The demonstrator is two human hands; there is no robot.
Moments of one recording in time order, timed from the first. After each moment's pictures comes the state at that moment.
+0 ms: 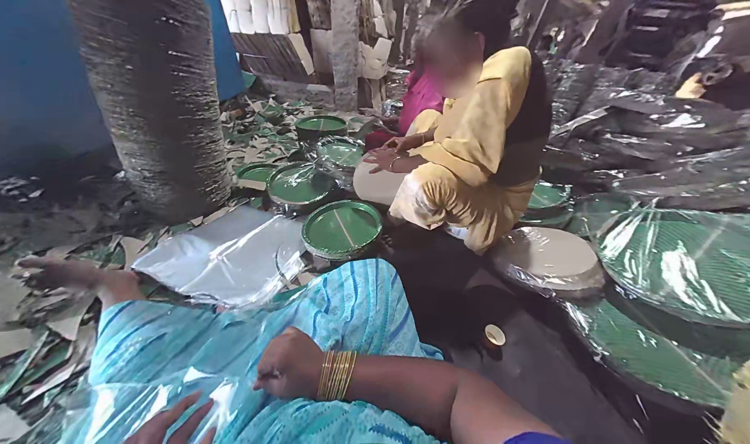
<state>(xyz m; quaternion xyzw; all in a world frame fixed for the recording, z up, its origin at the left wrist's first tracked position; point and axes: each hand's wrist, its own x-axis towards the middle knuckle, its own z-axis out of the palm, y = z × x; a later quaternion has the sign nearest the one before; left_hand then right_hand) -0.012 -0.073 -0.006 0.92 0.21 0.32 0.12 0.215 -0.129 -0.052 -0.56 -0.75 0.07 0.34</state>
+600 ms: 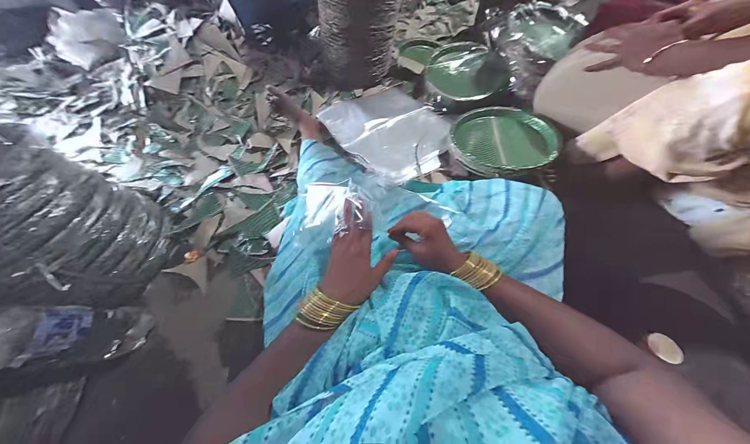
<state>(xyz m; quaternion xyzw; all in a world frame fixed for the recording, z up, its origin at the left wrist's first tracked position) 0.000 -0.090 -0.020 0.90 0.38 0.19 0.14 0.196 -0.127 -0.052 -0.51 -0.72 0.13 0.45</state>
